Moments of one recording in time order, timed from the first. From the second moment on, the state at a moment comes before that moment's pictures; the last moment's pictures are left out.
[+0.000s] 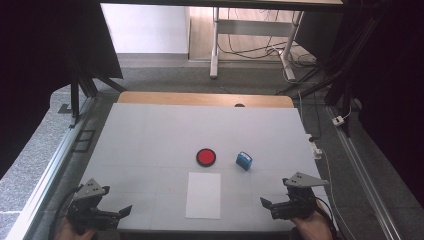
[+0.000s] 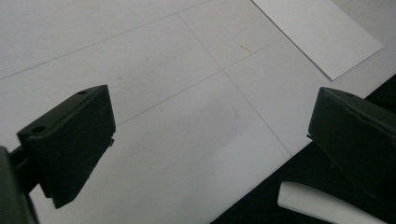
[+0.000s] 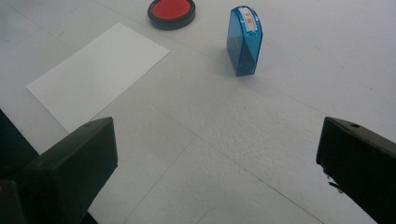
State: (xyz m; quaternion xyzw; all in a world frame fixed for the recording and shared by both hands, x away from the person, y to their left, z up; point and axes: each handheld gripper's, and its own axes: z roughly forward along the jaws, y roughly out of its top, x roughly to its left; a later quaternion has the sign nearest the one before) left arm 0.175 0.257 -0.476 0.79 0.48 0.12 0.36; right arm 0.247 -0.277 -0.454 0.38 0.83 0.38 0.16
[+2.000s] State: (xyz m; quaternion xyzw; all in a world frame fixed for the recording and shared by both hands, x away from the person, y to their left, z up) left arm 0.175 0.258 -0.476 0.79 0.48 0.12 0.36; right arm 0.302 -0.231 -0.462 0.36 0.85 0.36 0.15
